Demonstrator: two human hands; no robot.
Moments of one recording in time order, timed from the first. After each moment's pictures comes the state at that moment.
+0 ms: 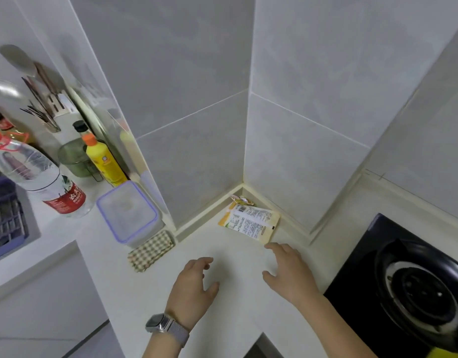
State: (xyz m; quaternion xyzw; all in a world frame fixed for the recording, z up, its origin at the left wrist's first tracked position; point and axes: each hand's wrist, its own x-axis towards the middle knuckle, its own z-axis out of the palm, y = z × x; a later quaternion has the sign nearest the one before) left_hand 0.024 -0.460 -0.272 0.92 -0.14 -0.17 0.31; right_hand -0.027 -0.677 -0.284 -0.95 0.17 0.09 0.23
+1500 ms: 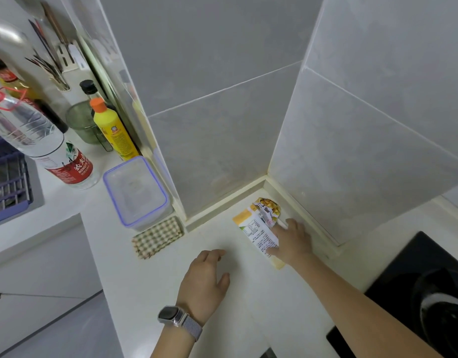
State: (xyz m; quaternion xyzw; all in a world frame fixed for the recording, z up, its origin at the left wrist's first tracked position) left_hand 0.054 -0.471 -0.307 0.93 -0.12 -0.17 0.31; right_hand 0.090 -0.706 -0.355 -0.96 0.14 0.23 0.03
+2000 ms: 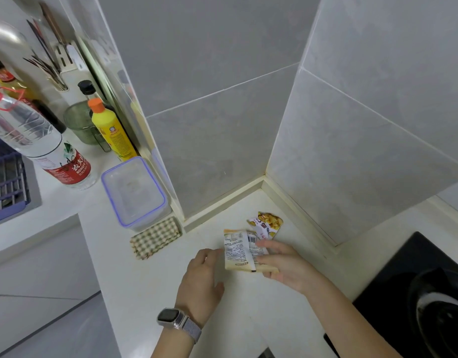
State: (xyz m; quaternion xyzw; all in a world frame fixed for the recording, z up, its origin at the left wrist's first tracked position) left_hand 0.053 -0.468 -0.313 0.93 -0.14 -0.18 0.30; right_hand 0.049 -0.676 -0.314 -0.53 0.32 0.23 0.75
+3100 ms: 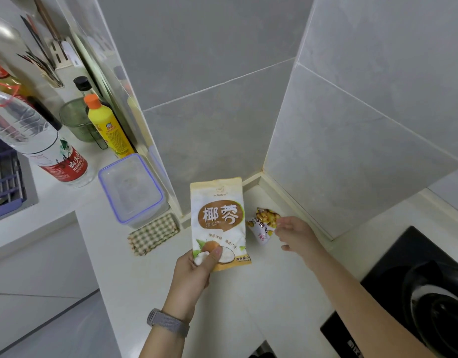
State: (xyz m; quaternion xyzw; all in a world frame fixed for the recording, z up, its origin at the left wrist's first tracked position) left_hand 0.051 -0.473 -0.273 0.68 0.15 -0.21 0.69; right_hand 0.069 -0.710 -0.308 -0.73 0.35 0.12 0.58
